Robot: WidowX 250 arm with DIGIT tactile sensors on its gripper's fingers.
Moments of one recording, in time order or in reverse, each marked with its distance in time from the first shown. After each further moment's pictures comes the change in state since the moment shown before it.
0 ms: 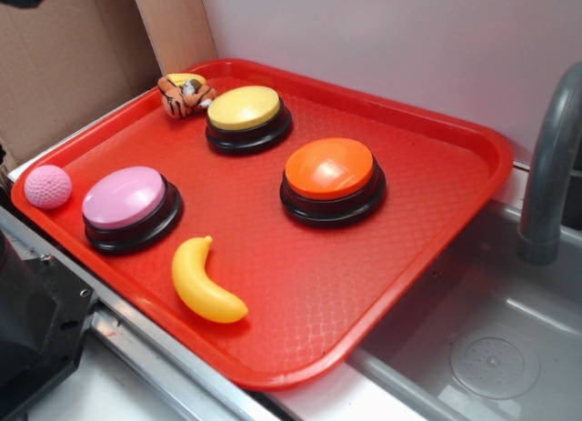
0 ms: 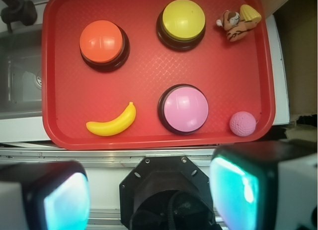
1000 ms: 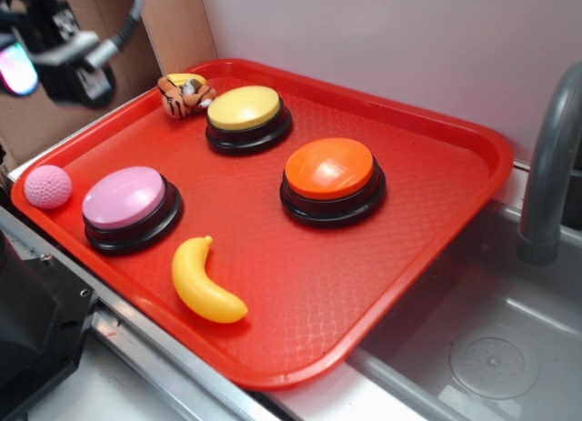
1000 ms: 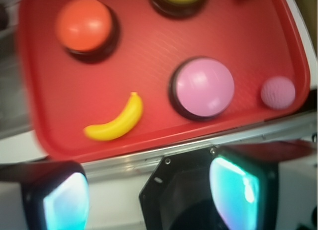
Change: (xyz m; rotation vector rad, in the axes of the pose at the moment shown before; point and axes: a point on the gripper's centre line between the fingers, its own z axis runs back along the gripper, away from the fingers) arm -0.003 -0.013 -0.076 -0.039 0.038 0.262
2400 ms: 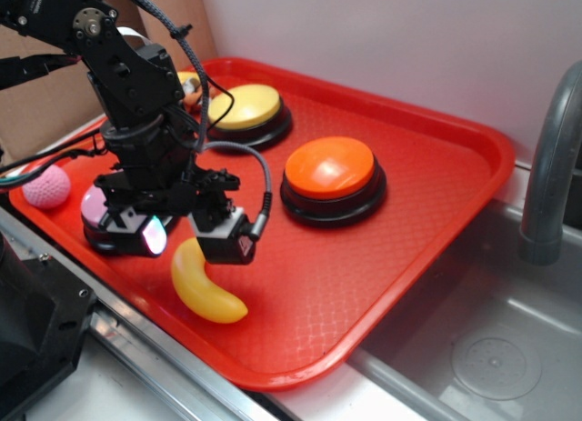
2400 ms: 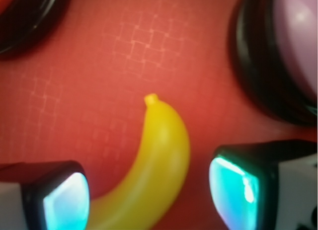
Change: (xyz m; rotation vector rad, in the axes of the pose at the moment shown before) arm 0.019 -0.026 -0.132 -0.027 0.016 0.221
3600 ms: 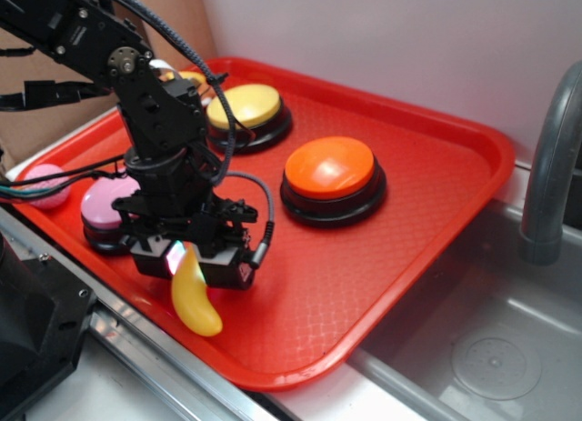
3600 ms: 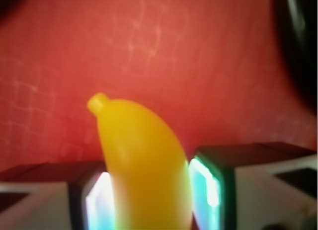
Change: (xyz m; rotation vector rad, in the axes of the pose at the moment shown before) arm -0.005 -0.001 -0.010 0.068 0.003 -0.026
